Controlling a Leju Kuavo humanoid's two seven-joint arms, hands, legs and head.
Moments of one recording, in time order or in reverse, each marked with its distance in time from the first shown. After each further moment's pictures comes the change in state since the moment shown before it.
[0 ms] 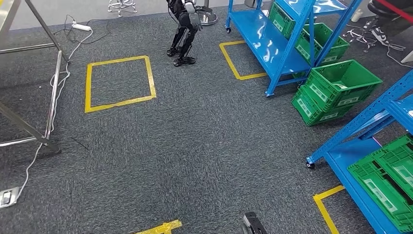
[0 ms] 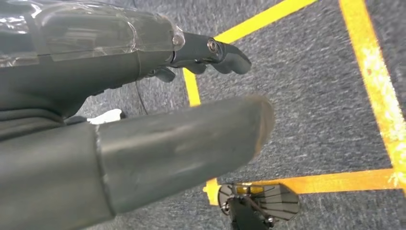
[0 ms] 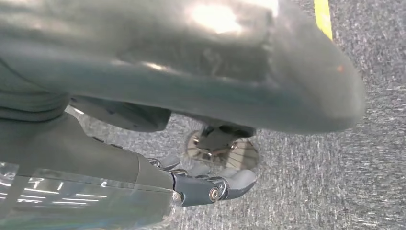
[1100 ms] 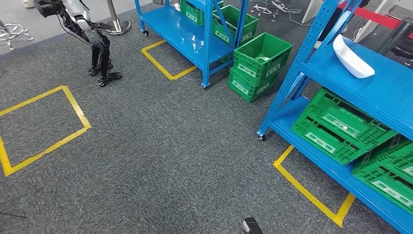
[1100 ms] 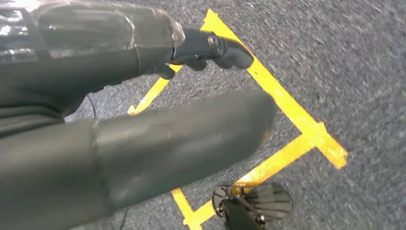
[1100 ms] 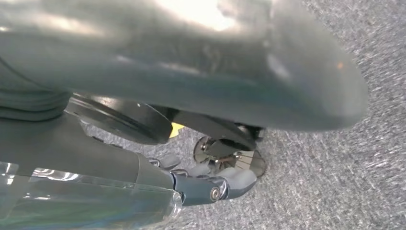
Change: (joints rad) left arm -0.001 -0.009 -0.017 0.000 -0.002 0.012 -0.026; right arm 0.025 0.011 -0.001 0.007 -0.015 0.003 -0.002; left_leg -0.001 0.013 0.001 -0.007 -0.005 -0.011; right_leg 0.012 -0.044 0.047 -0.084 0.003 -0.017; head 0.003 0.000
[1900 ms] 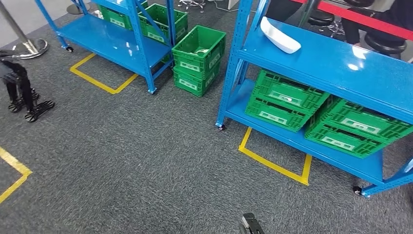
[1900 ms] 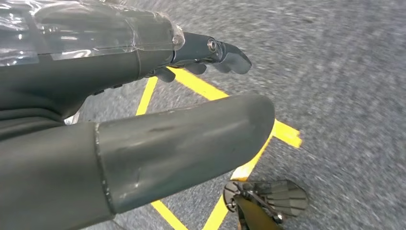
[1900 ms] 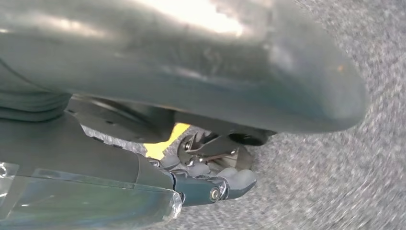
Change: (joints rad) left arm 0.009 -0.005 -0.026 0.000 0.000 -0.003 0.006; right arm -0.015 0.004 0.005 -0.001 -0.014 0.003 -0.004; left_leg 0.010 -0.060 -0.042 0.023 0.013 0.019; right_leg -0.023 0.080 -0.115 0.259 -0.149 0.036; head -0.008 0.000
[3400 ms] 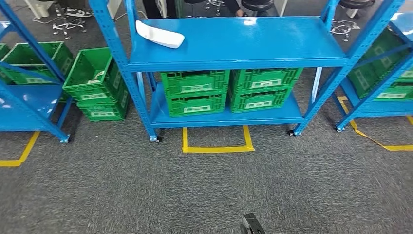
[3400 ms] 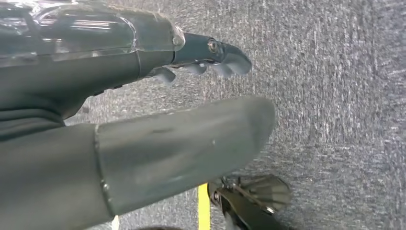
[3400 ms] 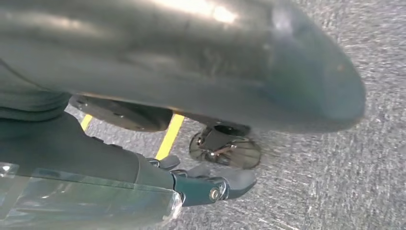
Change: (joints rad) left arm -0.008 -0.001 -0.007 0.000 0.000 0.001 -0.005; right arm 0.000 0.001 0.019 0.004 -0.009 -0.003 -0.004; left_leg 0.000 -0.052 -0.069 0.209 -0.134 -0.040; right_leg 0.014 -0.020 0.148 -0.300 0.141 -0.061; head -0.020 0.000
